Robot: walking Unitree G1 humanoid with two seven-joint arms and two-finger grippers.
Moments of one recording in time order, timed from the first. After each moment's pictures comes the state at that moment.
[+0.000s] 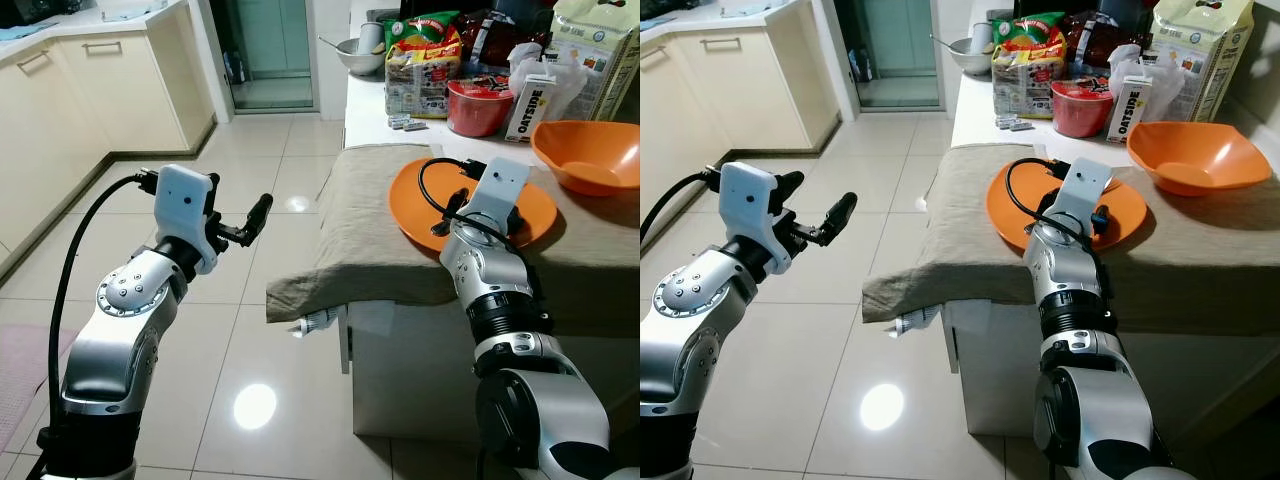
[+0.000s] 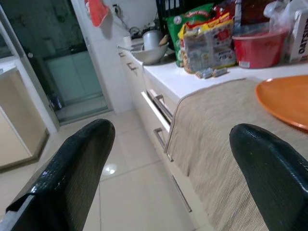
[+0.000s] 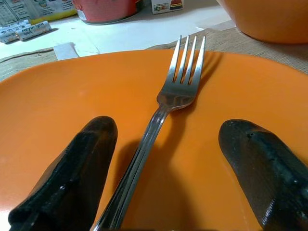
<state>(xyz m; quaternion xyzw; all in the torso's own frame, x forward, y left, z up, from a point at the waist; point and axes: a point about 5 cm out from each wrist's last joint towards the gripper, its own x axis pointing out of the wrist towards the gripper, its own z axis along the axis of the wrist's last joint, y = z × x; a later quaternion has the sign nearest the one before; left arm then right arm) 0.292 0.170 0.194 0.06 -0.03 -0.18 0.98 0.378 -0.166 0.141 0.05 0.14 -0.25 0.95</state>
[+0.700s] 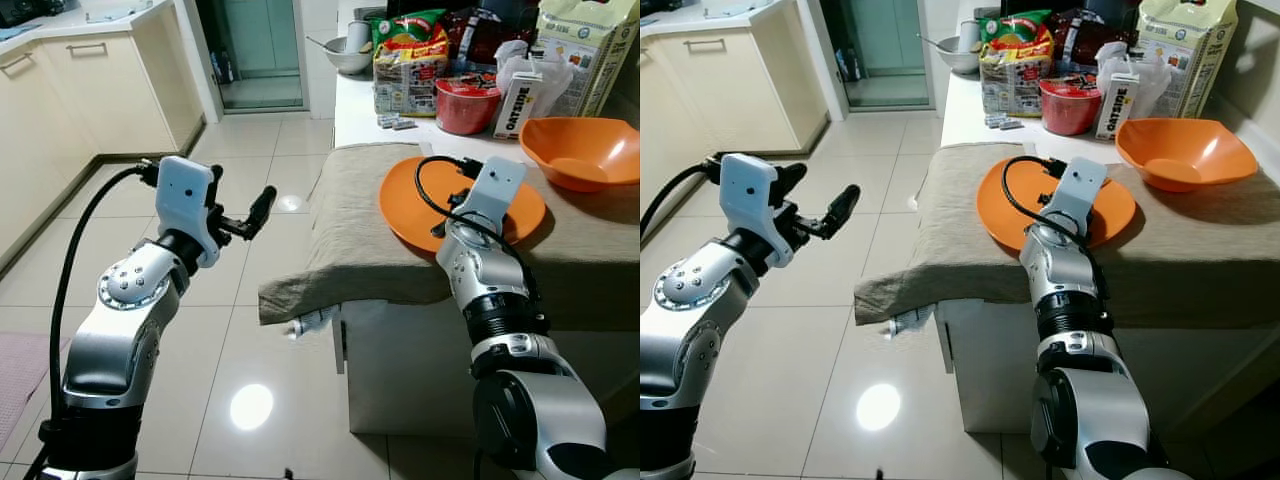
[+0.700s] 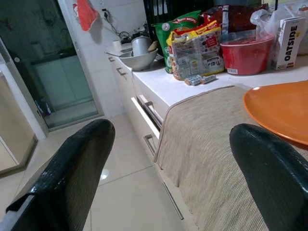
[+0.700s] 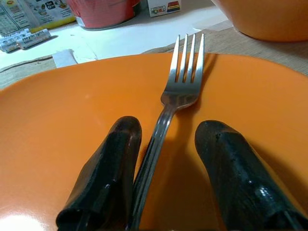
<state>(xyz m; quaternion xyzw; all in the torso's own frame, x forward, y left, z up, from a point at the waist) 0.294 0.168 0.199 0.06 -0.03 -0.19 0.98 0.379 -0.161 0.143 0.07 0.13 -0.24 0.96</state>
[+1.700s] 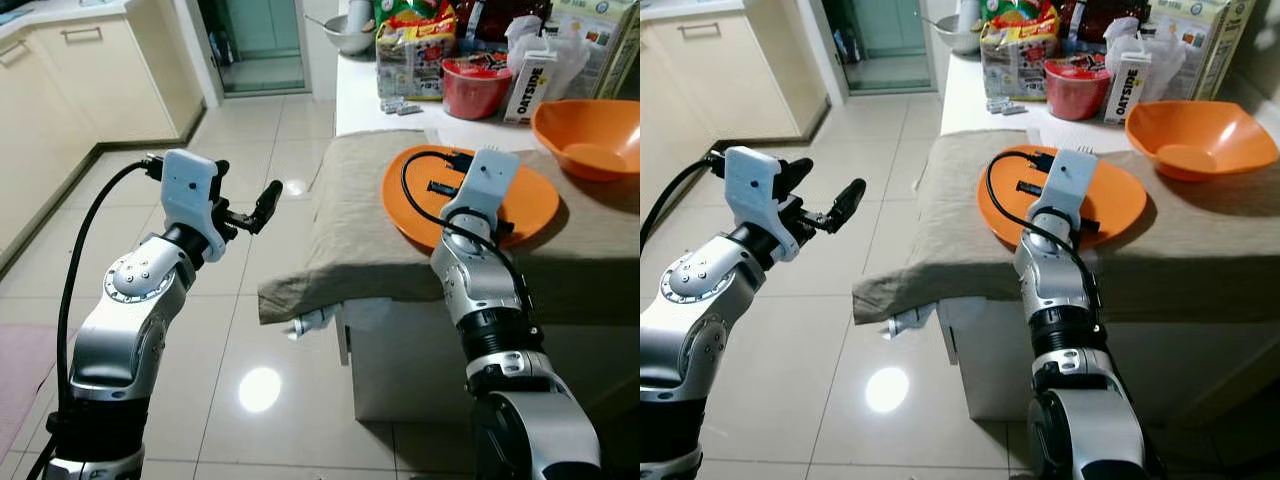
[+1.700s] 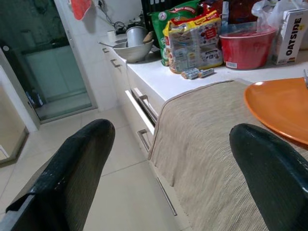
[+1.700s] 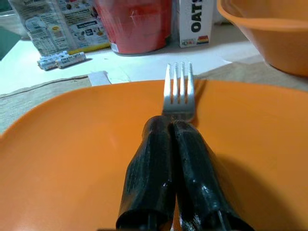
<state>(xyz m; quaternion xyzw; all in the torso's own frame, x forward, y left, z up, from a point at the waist) 0.298 0.162 0.202 0.04 -0.04 -0.19 0.98 0.374 -0.150 0.160 0.02 0.02 -0.19 0.98</state>
